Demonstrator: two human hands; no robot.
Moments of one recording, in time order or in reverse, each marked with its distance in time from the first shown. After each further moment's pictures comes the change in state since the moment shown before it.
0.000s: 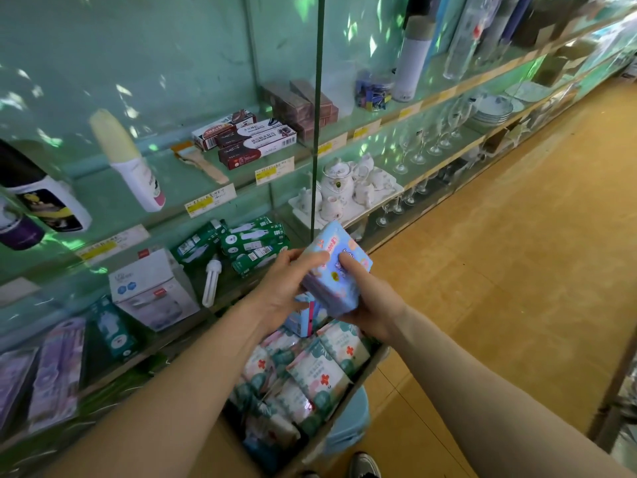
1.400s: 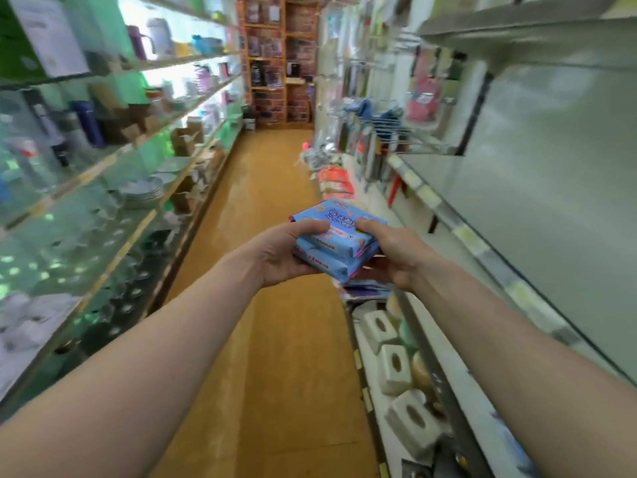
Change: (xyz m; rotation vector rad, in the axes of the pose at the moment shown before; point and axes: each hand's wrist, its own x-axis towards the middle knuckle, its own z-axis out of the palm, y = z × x) left_hand -0.200 0.009 0.491 0.306 -1.066 -0.053; right_hand -0.469 -0.026 -0.311 0.201 1.003 -0.634
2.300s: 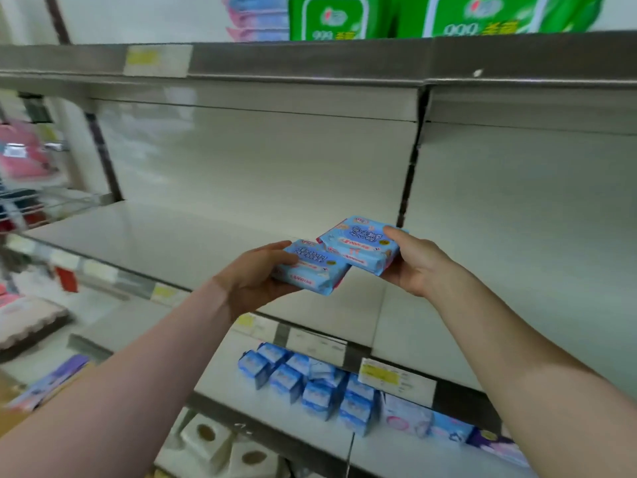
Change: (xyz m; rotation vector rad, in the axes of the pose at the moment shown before) left_hand 0.082 -0.047 0.323 0.271 -0.872 -0.248; right_hand -0.191 -0.014 -0.274 0.549 1.122 -0.191
